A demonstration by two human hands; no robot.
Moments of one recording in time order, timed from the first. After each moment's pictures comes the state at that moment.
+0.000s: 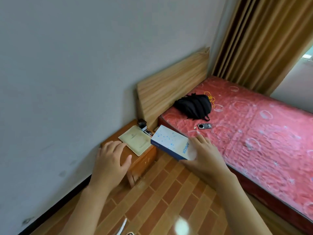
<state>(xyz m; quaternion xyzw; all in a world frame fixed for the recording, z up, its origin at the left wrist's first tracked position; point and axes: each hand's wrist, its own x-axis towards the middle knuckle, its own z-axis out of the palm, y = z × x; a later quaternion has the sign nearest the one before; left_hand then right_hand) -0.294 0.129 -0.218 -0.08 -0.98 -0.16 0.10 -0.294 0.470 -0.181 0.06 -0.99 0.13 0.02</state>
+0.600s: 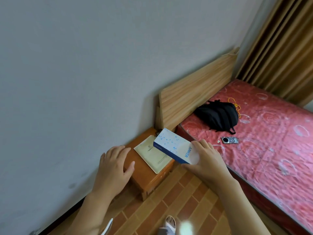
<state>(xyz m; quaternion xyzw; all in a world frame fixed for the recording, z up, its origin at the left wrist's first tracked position) -0.473 0.001 -0.265 -0.05 -0.98 -0.17 0.07 -0.503 0.340 -0.213 0.08 -0.99 0.15 -0.02</state>
